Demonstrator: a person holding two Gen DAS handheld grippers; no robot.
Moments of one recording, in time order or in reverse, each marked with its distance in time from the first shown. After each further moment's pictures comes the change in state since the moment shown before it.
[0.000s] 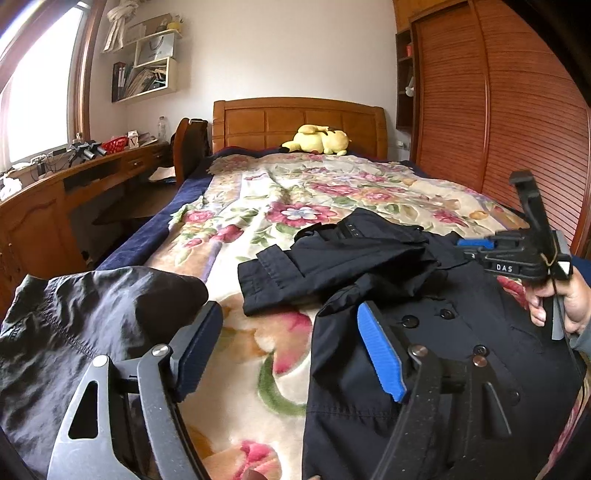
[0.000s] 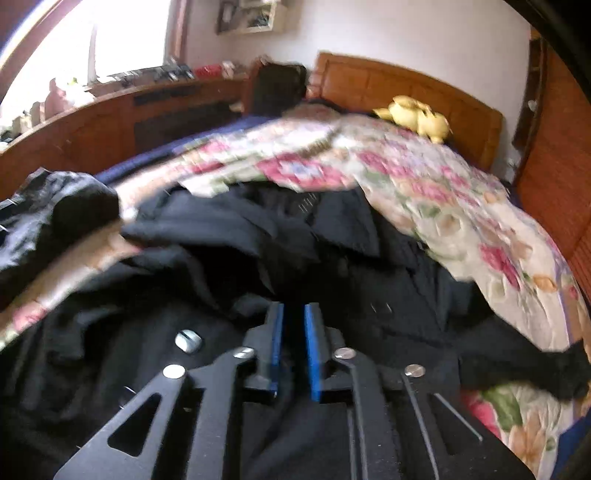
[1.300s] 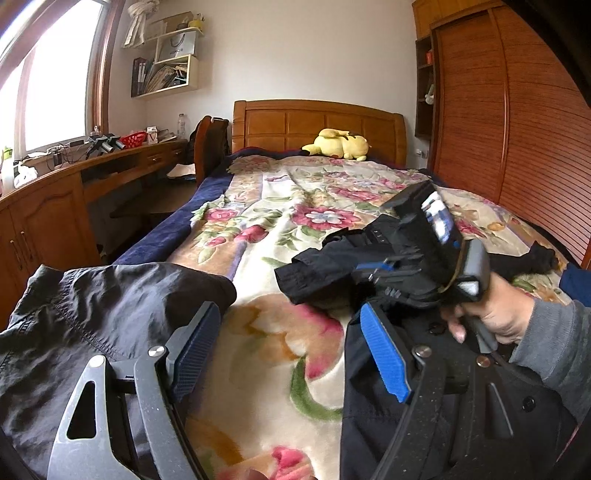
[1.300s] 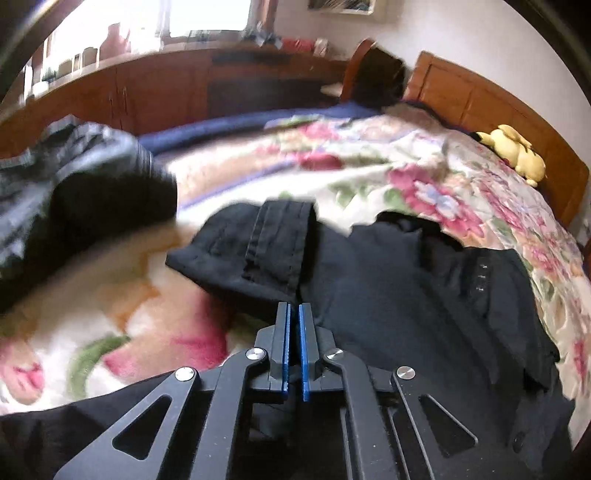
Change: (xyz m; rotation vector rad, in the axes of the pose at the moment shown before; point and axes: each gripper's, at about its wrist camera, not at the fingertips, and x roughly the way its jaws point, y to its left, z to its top) left arm 0.004 0.030 -0.002 -0.036 -0.015 0.049; right arm 0.134 0.100 0.071 -0.173 0.046 0.184
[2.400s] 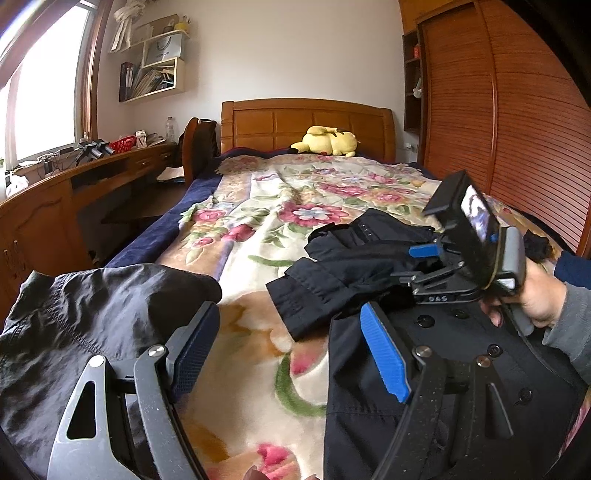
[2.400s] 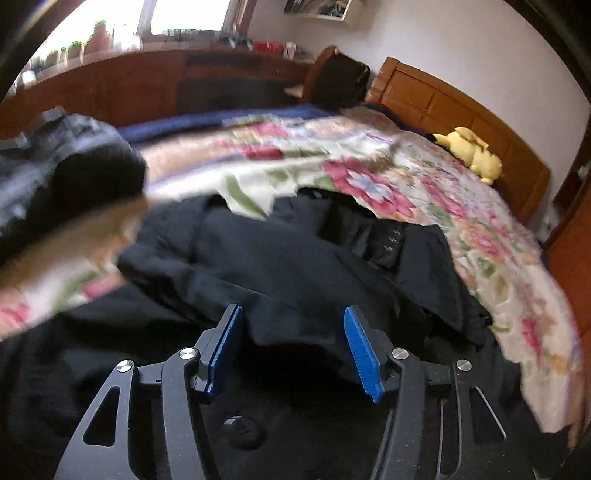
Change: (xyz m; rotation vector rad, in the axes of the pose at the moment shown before) left arm 0.001 -0.019 -0.005 0.036 0.006 -0.018; right arm -0.058 0.029 -0.063 -0.082 0.100 -0.211
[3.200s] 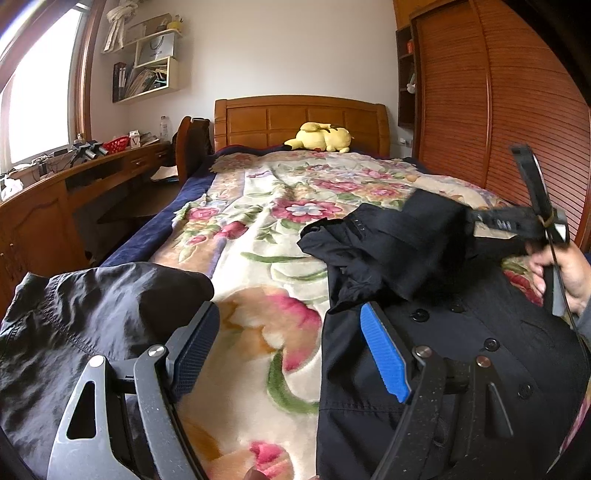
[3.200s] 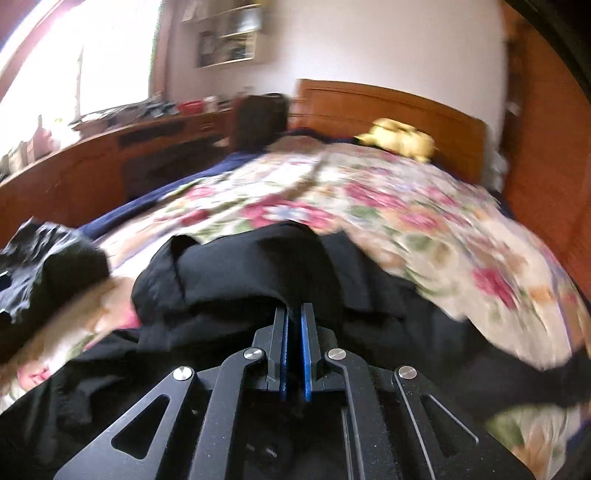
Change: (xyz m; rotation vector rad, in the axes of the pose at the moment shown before) left arm -0.001 -0.011 -0.001 0.019 0.012 -0.018; right arm -0.090 -0.124 -0.056 0.400 -0.153 -0.070
